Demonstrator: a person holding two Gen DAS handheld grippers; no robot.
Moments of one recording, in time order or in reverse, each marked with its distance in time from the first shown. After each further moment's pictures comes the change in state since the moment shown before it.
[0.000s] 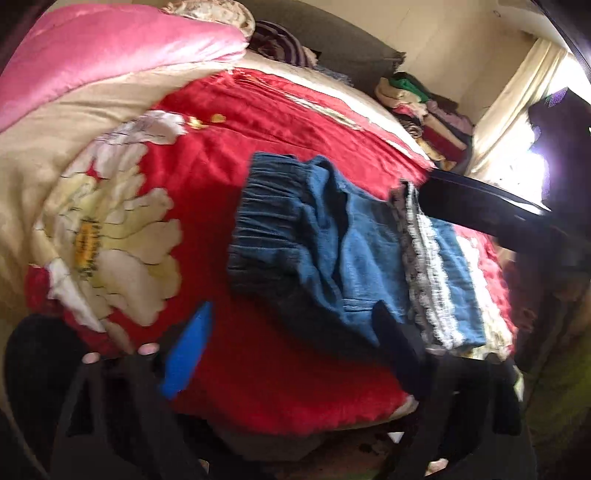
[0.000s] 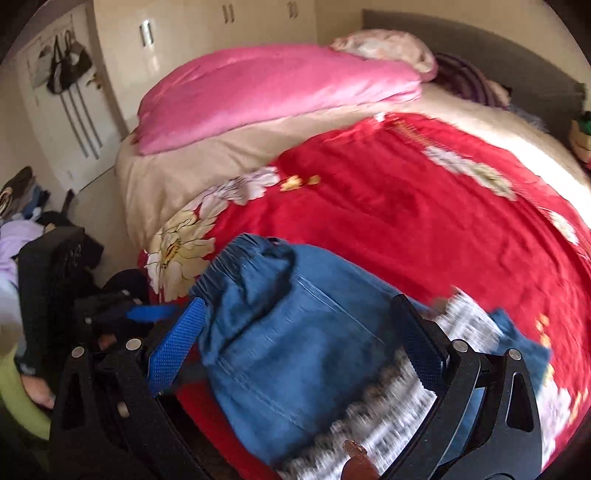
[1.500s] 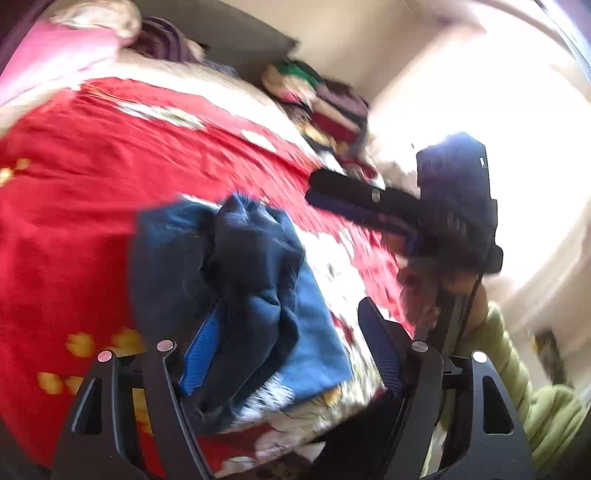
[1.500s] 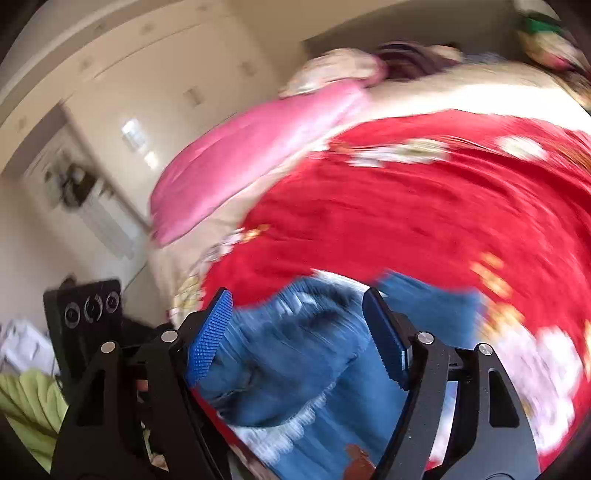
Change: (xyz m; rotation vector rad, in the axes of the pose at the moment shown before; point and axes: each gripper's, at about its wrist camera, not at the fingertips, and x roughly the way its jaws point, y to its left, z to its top) left arm 0.054 -0.157 0.022 0.188 0.076 -0.388; right arm -0.103 -0.167 -0.084 0.395 -0.223 0.156
